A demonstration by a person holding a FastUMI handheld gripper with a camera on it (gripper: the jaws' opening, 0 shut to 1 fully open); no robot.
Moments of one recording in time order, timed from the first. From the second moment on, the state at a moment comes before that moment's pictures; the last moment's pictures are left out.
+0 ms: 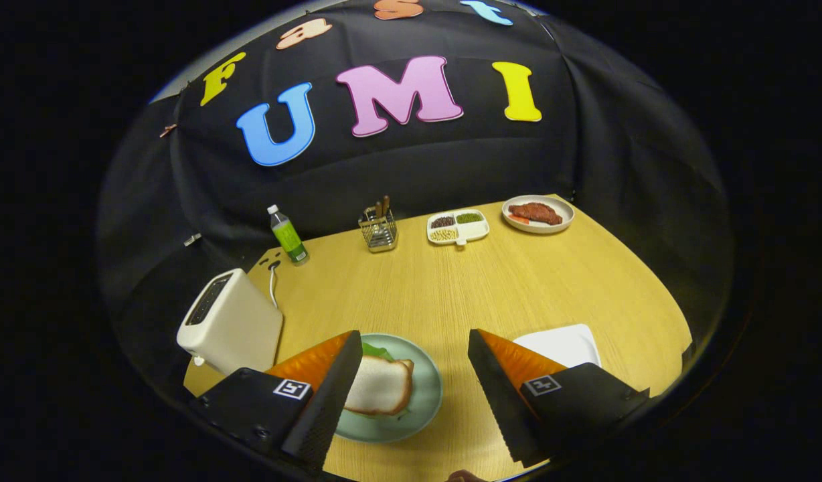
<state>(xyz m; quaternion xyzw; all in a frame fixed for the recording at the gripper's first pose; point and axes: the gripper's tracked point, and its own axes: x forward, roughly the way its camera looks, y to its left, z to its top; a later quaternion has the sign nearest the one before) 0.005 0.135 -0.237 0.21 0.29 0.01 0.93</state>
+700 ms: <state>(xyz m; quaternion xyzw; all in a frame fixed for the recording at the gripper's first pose) 0.006 0.100 -0.076 0.10 0.15 0.11 0.98</state>
